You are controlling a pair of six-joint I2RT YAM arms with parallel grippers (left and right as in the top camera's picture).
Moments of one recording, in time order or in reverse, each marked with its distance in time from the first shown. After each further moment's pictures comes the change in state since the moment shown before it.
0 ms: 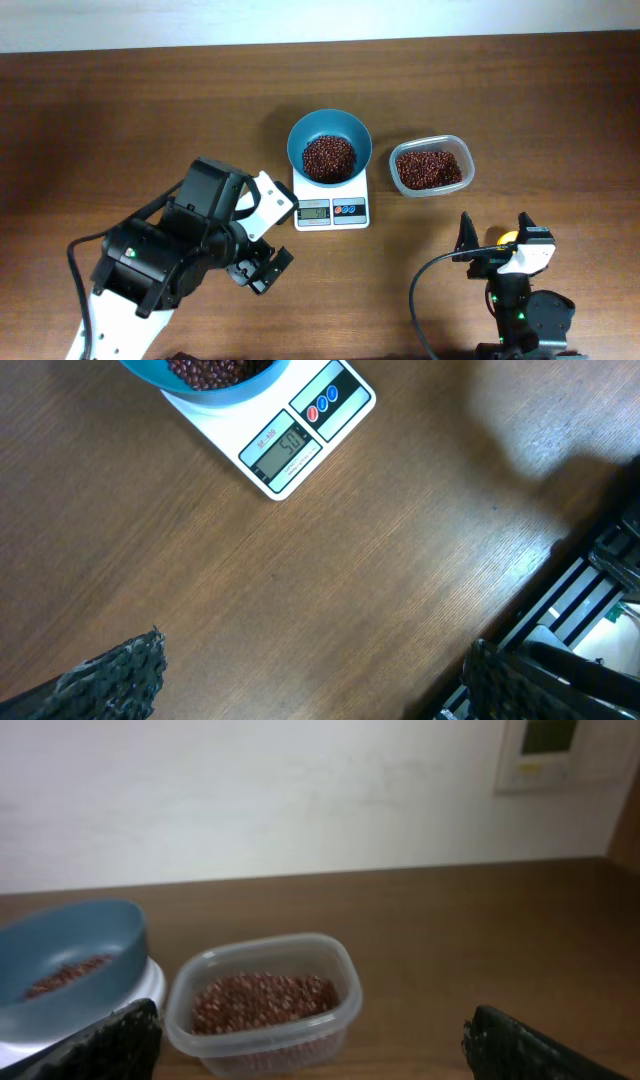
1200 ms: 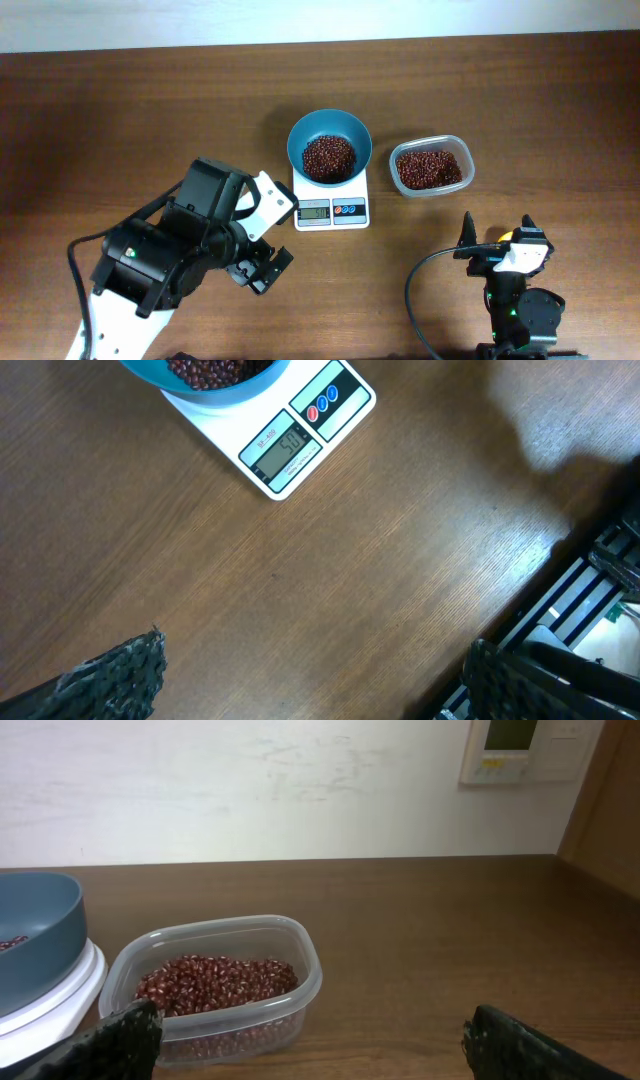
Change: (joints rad) left arm 0.000 0.000 0.000 0.000 0.000 0.000; right arm 0.005 -0.001 -0.083 0.085 0.075 -0.071
